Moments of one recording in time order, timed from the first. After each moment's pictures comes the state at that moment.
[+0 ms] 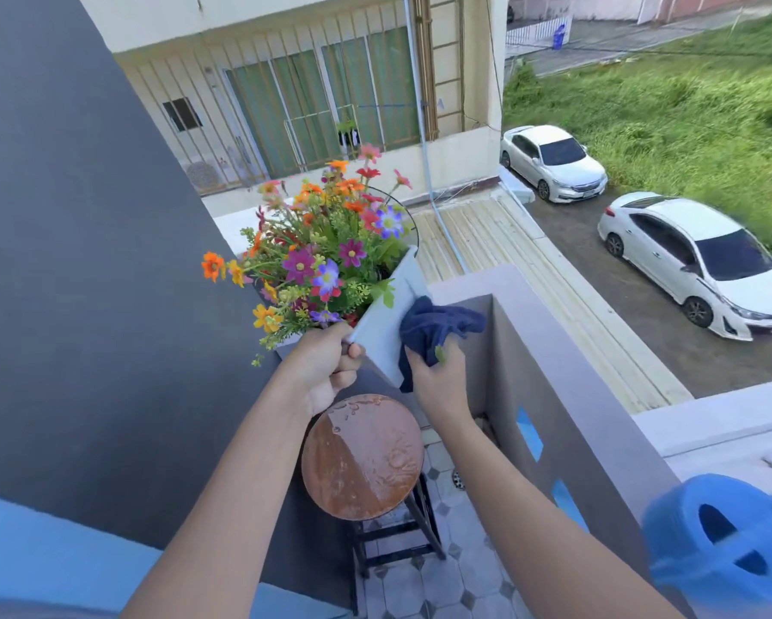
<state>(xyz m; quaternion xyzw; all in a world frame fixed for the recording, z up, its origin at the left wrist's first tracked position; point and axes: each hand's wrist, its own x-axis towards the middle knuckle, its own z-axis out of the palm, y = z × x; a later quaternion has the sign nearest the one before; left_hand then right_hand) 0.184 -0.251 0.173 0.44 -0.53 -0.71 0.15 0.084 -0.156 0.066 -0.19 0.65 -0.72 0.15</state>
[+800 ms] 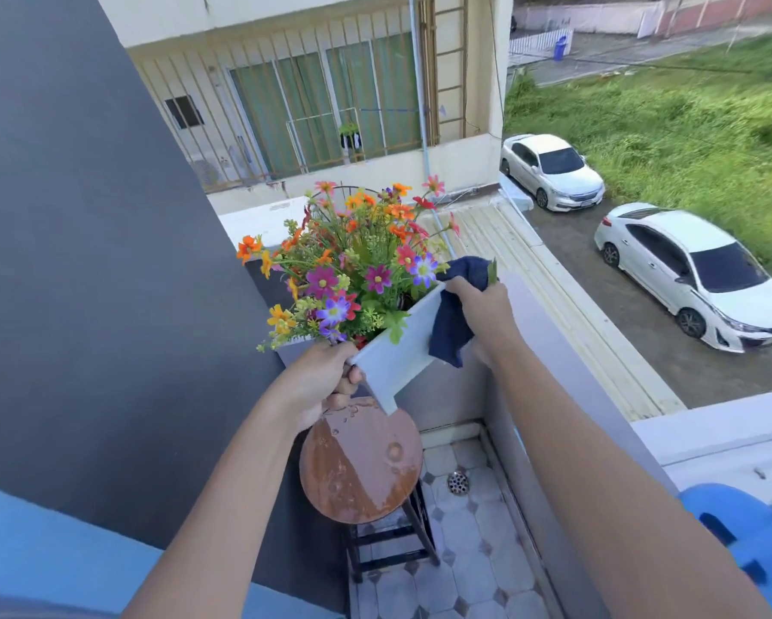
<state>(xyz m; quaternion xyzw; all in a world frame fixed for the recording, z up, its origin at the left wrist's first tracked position) 0.209 -0.253 0.168 0.40 -0.64 -0.65 0.06 0.010 -0.153 0.143 -0.11 0.65 -0.71 0.23</state>
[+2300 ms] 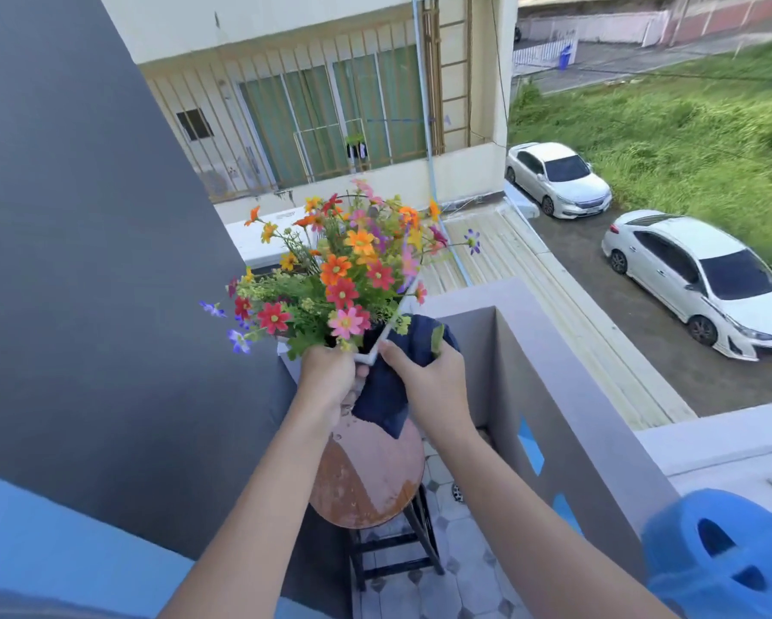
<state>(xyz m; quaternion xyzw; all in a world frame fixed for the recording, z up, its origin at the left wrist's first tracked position) 0.185 -0.236 0.157 0.51 -0.59 -0.58 0.22 0.116 -0.139 0.120 -0.20 0.61 -0.74 0.19</state>
